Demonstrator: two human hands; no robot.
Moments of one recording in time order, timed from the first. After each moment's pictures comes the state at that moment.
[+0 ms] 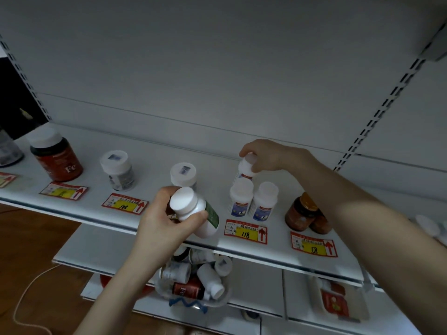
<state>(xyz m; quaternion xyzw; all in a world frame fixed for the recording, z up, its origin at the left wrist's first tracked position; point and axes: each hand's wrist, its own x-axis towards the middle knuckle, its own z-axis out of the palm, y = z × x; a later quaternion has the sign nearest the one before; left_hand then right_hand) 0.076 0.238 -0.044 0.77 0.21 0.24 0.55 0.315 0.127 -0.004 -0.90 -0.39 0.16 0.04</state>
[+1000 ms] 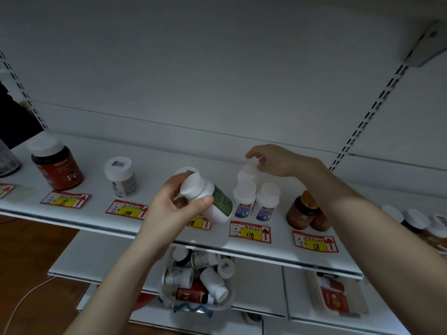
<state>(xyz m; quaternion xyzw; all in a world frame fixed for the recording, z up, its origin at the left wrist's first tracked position) 0.090 0.262 -0.040 0.68 0.12 0.18 0.70 0.296 0.111 0.002 -0.91 -0.37 0.13 0.11</state>
